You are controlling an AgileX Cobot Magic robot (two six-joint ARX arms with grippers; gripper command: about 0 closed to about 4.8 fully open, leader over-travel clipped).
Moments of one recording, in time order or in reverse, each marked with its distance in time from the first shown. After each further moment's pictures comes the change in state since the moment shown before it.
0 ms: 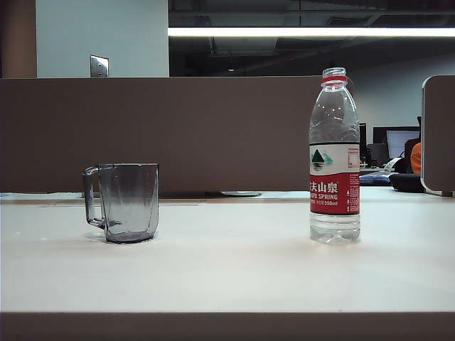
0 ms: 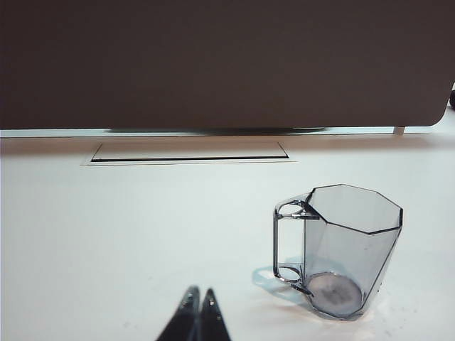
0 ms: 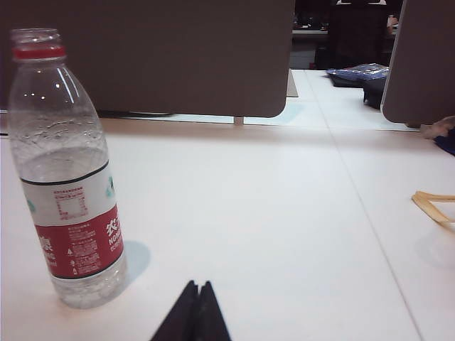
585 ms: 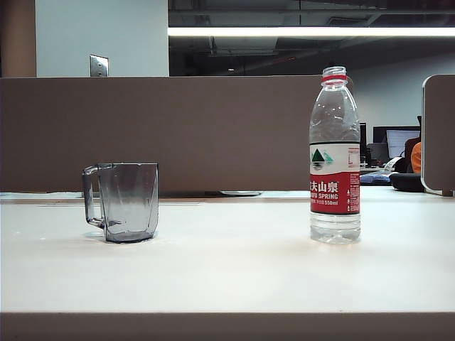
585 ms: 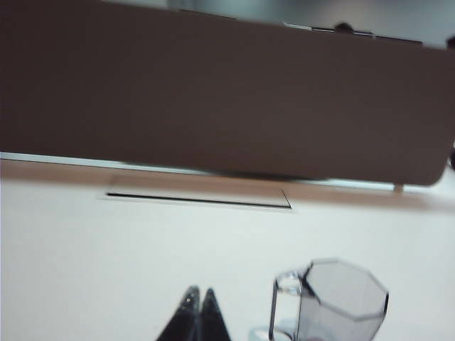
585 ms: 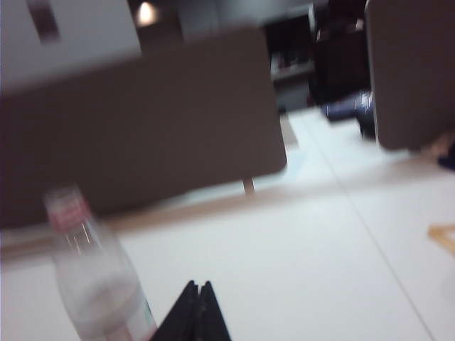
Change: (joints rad) left arm 0.000 0.020 0.203 -0.124 -0.054 -0.089; right arm 0.000 0.002 0.160 0.000 0.061 0.275
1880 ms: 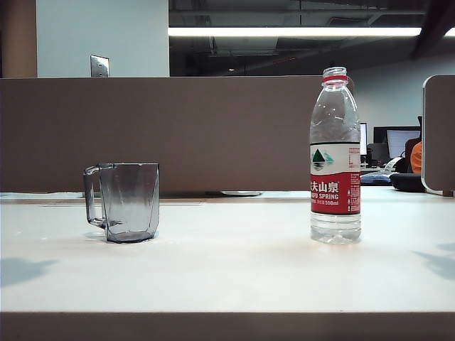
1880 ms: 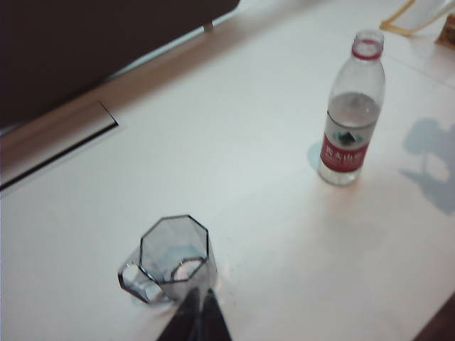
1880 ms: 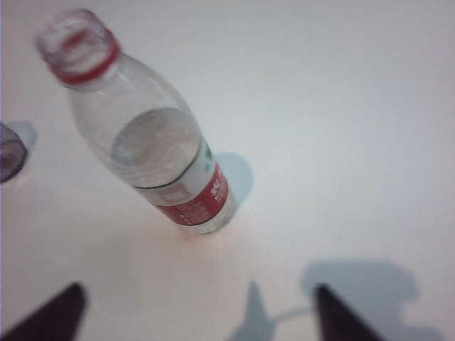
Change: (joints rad) left arm -0.400 0.853 1.005 -0.689 0.114 0.284; right arm 0.125 0.966 0.741 -0.603 -0.176 -0.201
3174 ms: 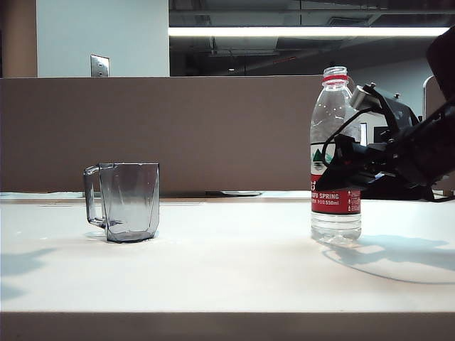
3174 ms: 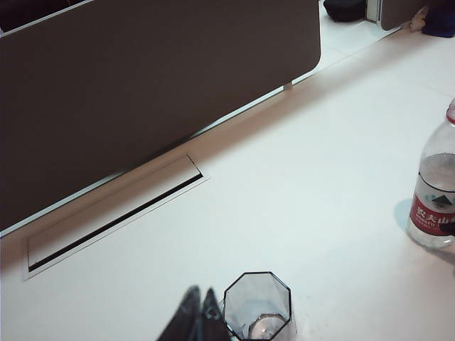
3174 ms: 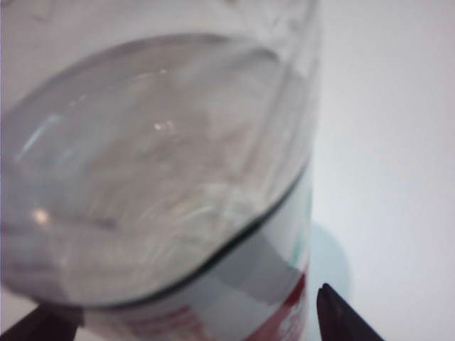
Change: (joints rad) left arm 0.002 0.010 0.001 0.173 -0.173 0.066; right arm 0.134 0.615 -0.394 1.255 -0.058 -0.025
